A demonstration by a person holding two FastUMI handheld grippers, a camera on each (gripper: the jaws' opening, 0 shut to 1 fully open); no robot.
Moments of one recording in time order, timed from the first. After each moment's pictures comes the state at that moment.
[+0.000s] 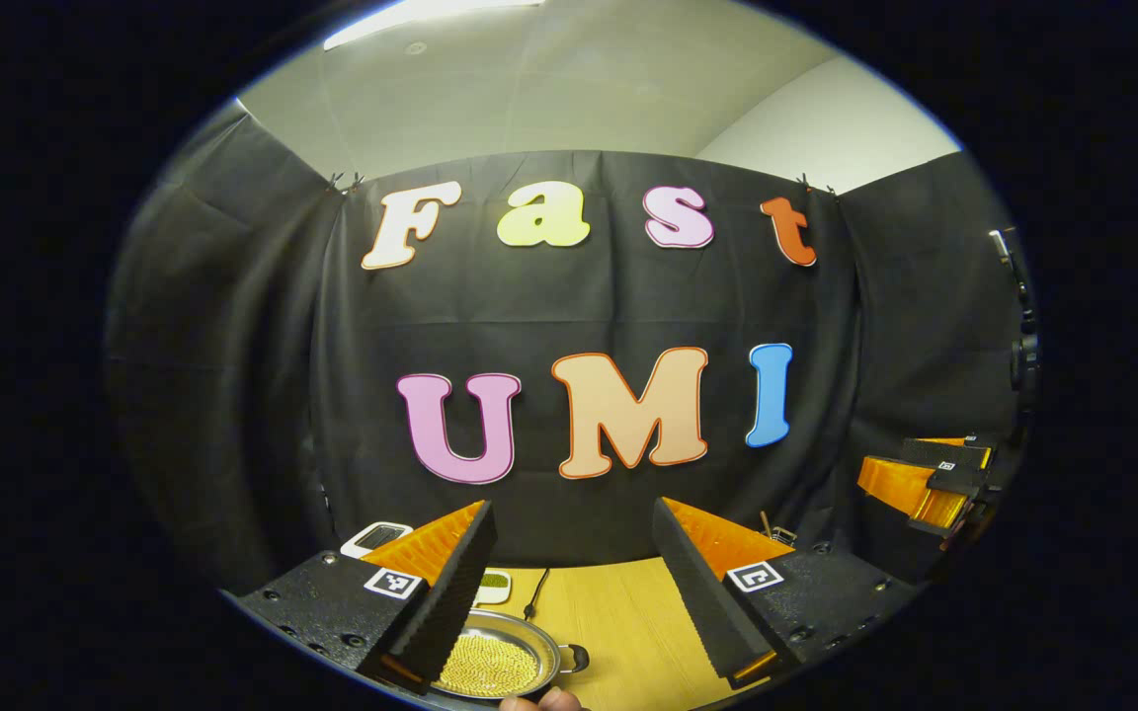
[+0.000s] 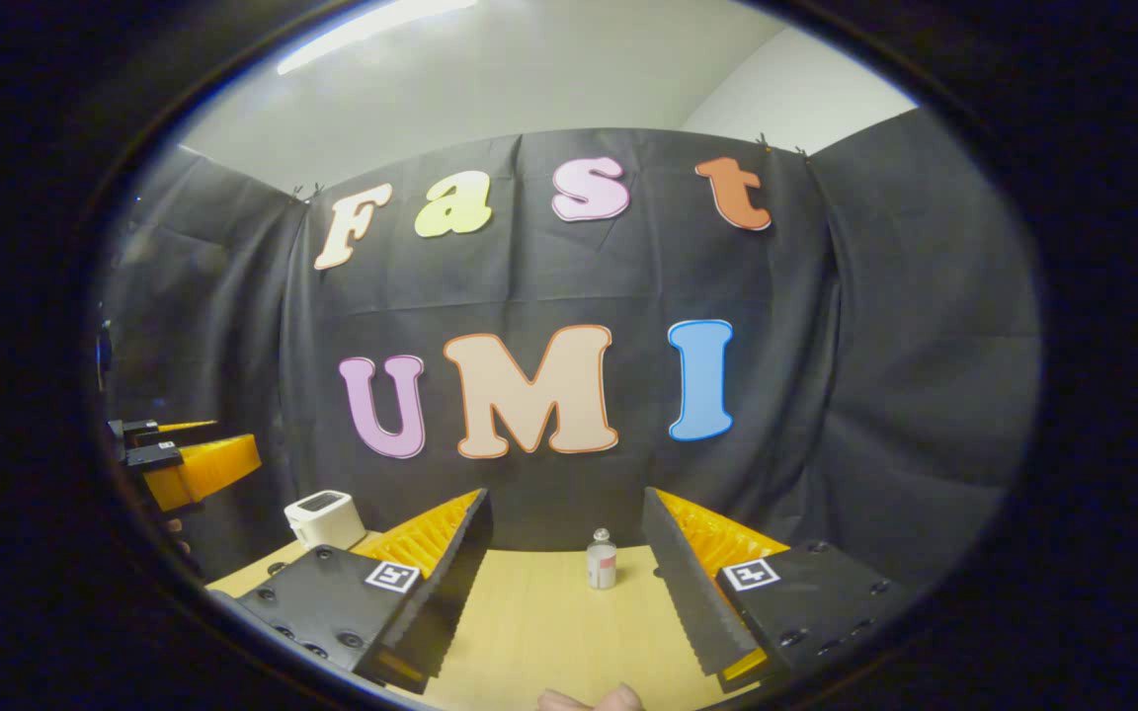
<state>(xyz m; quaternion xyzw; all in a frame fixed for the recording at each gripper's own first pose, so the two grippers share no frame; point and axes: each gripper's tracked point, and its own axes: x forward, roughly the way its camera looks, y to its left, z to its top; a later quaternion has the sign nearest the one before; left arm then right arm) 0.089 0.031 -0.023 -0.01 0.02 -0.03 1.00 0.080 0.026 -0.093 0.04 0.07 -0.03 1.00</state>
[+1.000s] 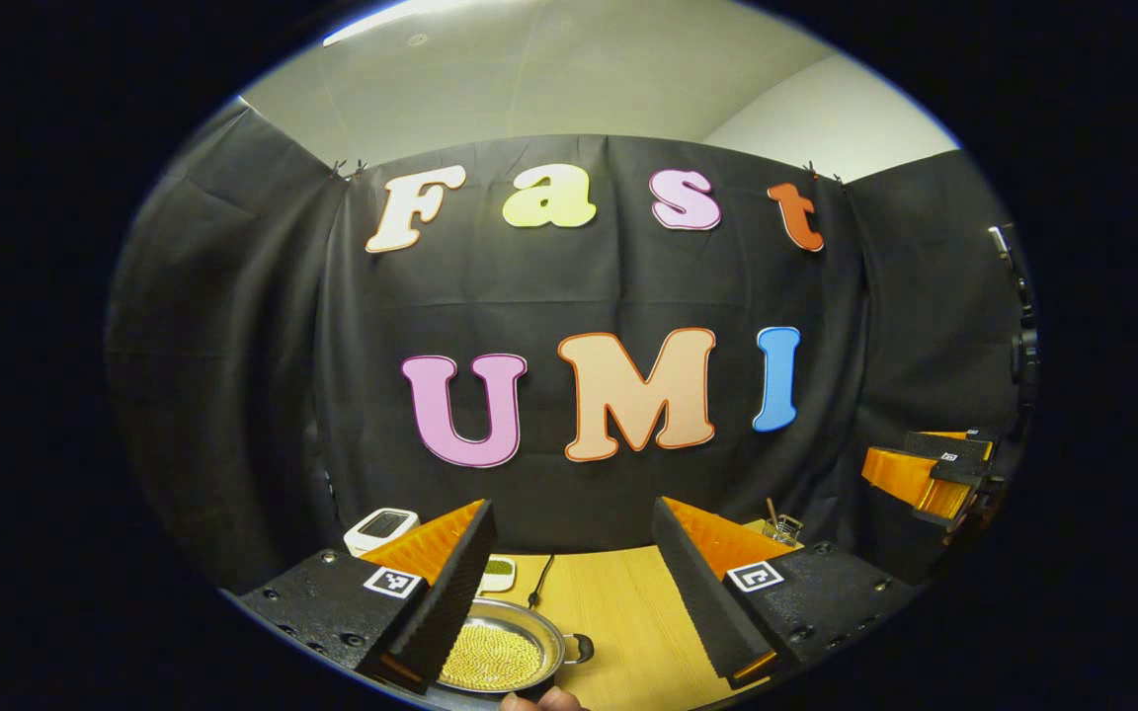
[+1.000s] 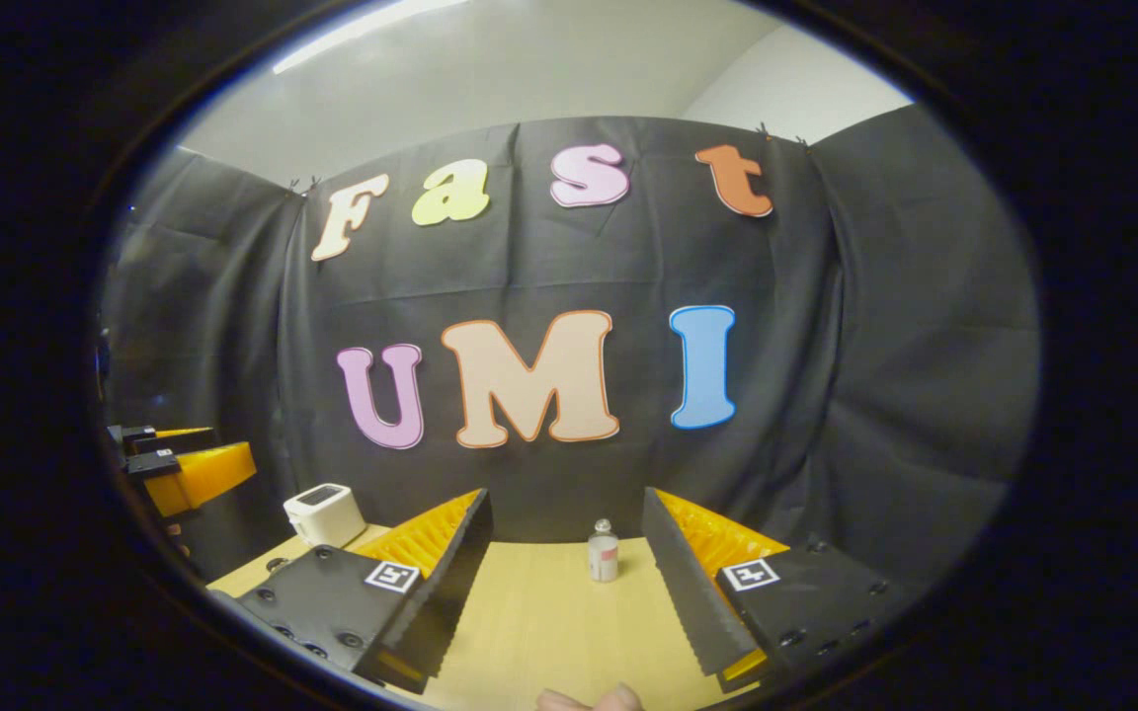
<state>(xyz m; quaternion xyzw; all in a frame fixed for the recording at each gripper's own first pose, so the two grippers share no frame) 0.091 0.036 -0.039 0.00 0.04 -0.03 1.00 0.085 0.021 -0.105 0.05 0.09 -0.03 0.99</state>
